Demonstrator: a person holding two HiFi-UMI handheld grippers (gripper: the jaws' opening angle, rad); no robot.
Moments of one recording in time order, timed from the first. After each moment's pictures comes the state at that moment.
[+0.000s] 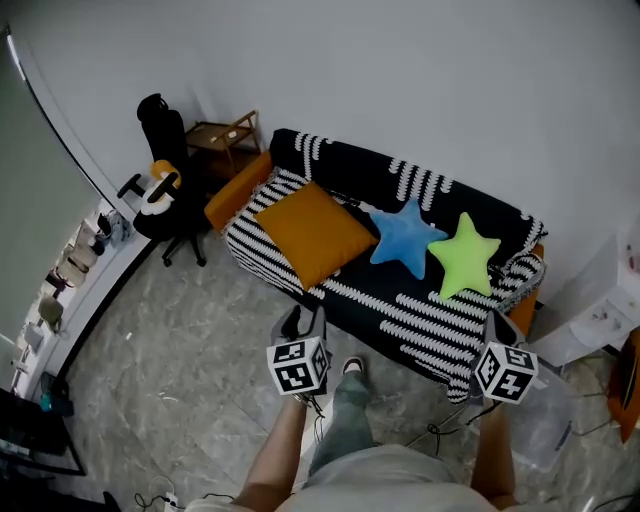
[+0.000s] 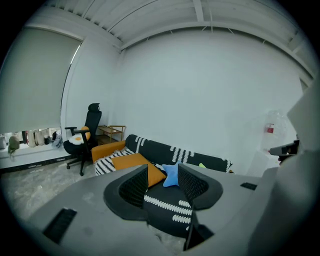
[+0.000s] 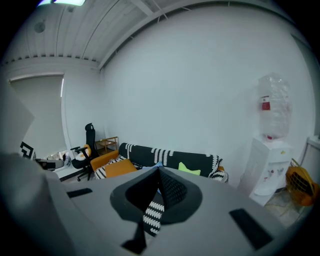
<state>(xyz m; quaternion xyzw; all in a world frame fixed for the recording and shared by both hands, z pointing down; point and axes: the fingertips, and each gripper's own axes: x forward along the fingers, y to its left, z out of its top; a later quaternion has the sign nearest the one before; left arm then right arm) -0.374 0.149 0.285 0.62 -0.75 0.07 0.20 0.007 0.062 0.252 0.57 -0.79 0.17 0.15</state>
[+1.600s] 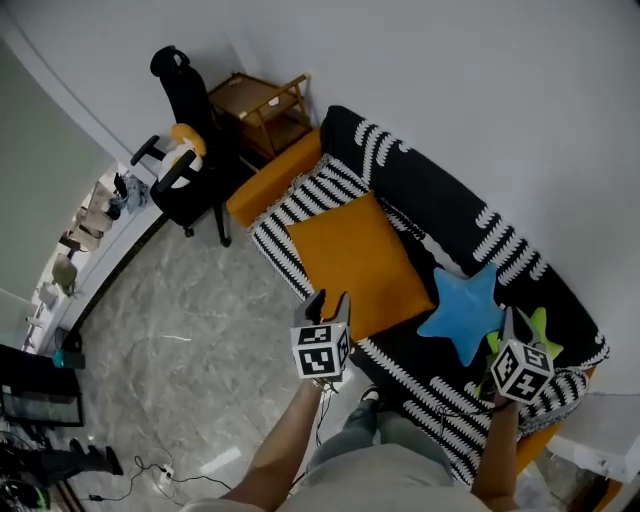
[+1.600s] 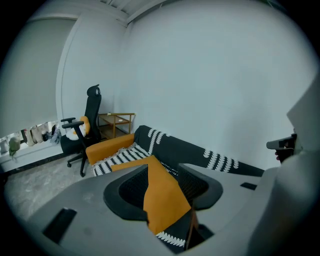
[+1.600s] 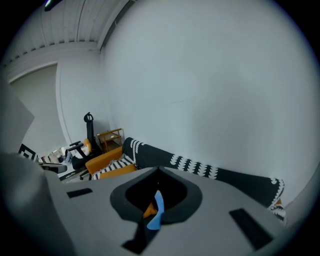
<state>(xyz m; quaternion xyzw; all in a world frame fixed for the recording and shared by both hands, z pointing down) -0.606 -0.210 0.356 0.55 -0.78 0.11 0.28 -0.266 -0.366 0.309 0.48 -0.82 0.19 0.22</state>
